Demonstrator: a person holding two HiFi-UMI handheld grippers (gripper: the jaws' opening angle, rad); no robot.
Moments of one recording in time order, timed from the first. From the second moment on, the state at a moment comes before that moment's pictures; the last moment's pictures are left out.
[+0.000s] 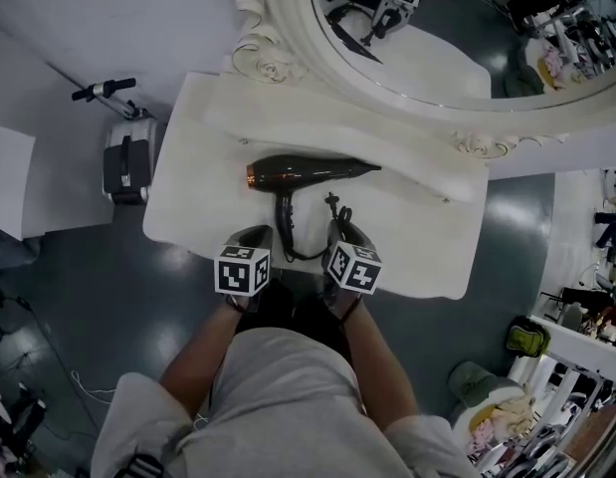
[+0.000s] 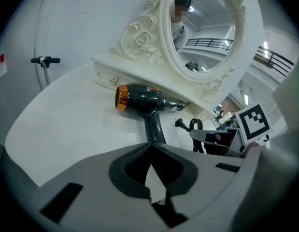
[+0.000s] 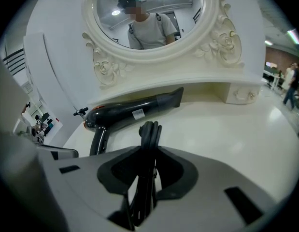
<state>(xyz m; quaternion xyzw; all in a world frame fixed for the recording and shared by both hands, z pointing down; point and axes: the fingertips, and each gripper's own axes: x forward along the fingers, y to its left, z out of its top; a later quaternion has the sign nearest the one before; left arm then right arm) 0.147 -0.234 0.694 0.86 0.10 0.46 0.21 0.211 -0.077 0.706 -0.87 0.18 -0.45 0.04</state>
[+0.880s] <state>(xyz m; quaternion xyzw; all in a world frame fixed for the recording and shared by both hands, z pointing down) 0.141 -0.233 0.689 0.86 0.10 0.45 0.21 0.220 -0.074 0.728 -0.86 0.17 -0.47 0.05</state>
